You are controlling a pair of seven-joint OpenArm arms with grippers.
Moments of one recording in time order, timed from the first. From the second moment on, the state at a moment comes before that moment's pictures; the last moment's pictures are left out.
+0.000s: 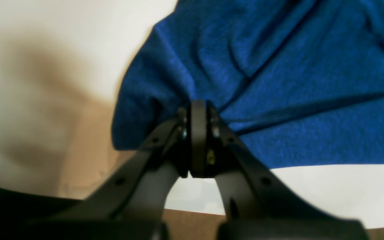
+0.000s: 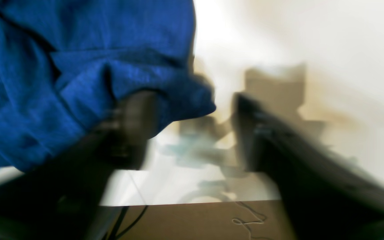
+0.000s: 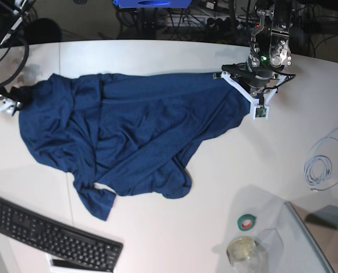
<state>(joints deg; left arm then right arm) 20.5 -11.5 1.4 98.7 -6.4 7.3 48.8 -0.9 11.7 40.8 75.6 20.3 24.4 -70.2</state>
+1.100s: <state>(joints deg) 20.8 -11.6 0.6 98.7 -6.5 7.3 48.8 -8.9 0.5 39.9 84.8 34.0 24.2 -62.7</state>
